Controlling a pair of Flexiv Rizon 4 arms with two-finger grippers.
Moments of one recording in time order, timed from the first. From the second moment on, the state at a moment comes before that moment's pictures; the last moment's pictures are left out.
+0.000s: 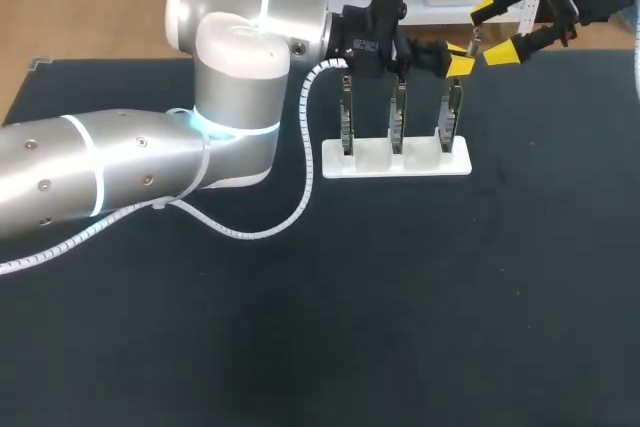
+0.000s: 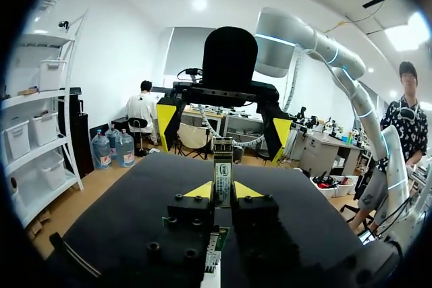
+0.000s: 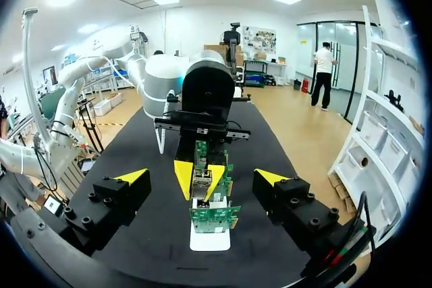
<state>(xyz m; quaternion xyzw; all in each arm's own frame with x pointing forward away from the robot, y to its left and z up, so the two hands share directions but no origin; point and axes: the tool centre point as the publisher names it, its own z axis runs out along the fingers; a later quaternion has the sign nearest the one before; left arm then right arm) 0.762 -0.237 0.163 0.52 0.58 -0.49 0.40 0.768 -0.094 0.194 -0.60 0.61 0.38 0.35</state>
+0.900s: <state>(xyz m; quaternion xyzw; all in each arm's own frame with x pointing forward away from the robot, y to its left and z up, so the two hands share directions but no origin) 0.762 -0.237 0.163 0.52 0.58 -0.49 0.40 0.763 -0.087 0.198 -0.60 0.61 0.38 0.35</state>
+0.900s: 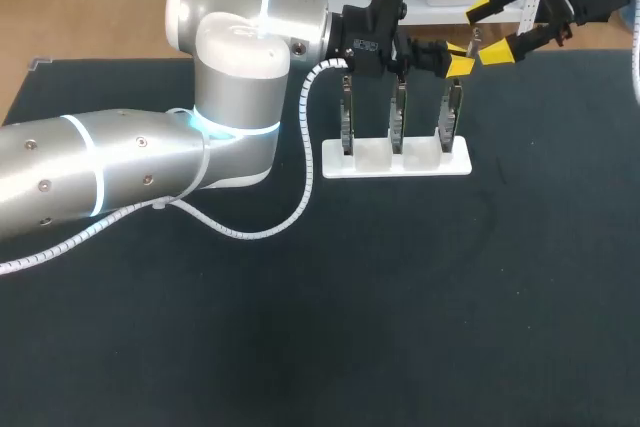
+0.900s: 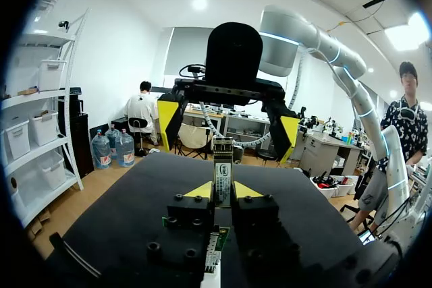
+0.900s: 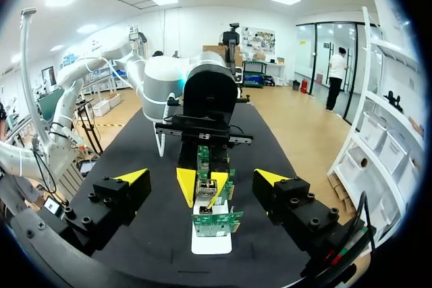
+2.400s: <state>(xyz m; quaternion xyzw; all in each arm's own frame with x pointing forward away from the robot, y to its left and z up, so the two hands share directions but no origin) 0.762 -0.237 0.163 0.52 0.58 -0.49 0.40 0.763 -0.086 0.198 -0.61 0.61 0.37 0.34</state>
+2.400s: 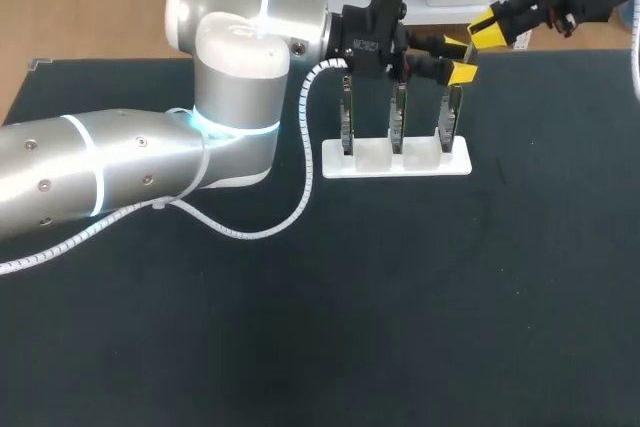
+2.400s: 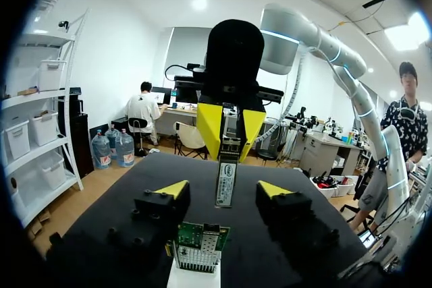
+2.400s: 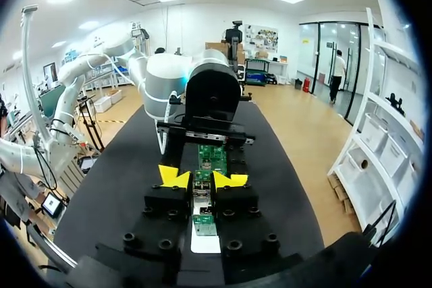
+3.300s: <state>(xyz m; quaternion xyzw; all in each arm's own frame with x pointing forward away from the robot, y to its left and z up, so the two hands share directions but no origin) 0.768 -0.223 0.176 0.60 0.57 -0.43 0.38 0.766 -0.089 0.200 -0.62 0.61 0.37 0.34</state>
